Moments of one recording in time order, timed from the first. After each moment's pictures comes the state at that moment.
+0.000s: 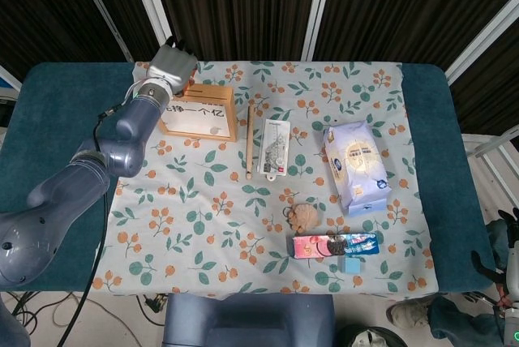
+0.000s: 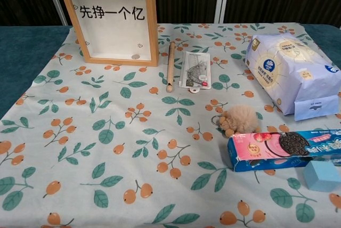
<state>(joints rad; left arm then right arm) -1.69 -1.34 0.38 -1.00 0.20 0.41 0.37 -0.03 -1.06 0.16 -1.90 -1.10 1.50 -0.12</state>
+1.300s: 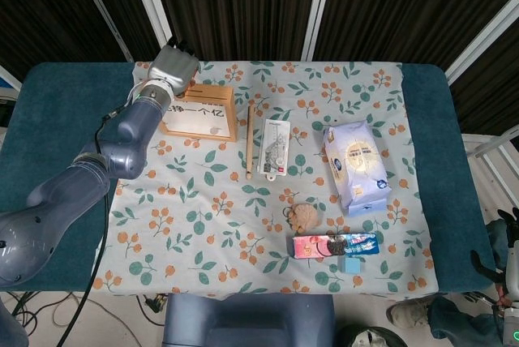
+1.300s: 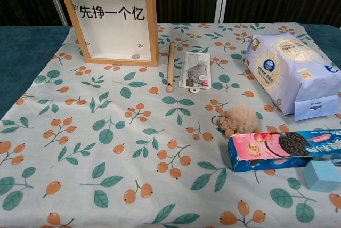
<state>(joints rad) -1.67 -1.34 0.34 -1.01 0.19 0.43 0.45 -0.03 -1.06 0.16 -1.90 -1.10 1.50 -0.12</state>
